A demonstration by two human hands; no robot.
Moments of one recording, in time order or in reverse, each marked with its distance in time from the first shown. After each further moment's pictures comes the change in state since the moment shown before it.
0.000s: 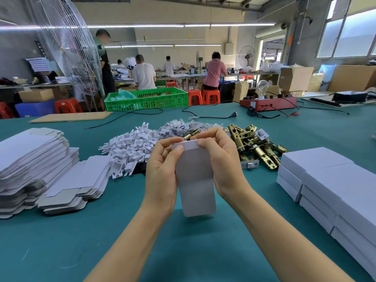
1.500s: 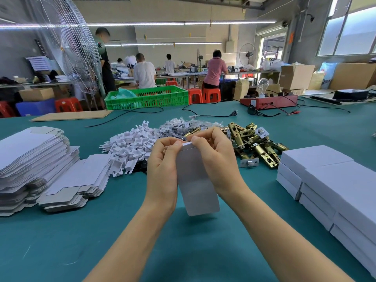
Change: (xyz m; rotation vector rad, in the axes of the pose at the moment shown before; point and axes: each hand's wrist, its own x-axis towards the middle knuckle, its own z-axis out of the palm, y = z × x) left_hand 0.000 0.003 0.004 0.133 0.059 -0.023; right_hand -0.003 0.002 0.004 -0.137 0.022 -0.036
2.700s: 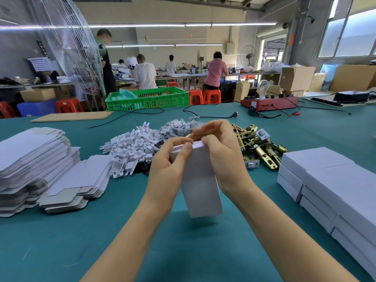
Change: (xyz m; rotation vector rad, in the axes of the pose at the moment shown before) left_hand 0.003 -0.003 -0.006 0.192 -0.133 0.097; right_hand 0.007 -0.009 -0.006 0.094 -0.009 -0.017
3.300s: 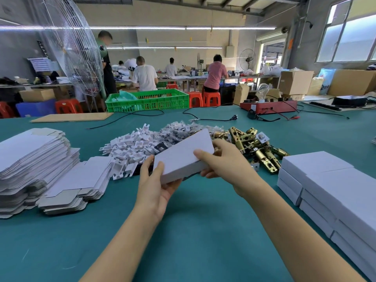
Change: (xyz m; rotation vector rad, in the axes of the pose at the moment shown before) left_hand 0.009 -0.044 -0.022 -0.543 0.358 -0.487; right_hand 0.006 0.006 -0.025 -0.370 -0.198 0.297
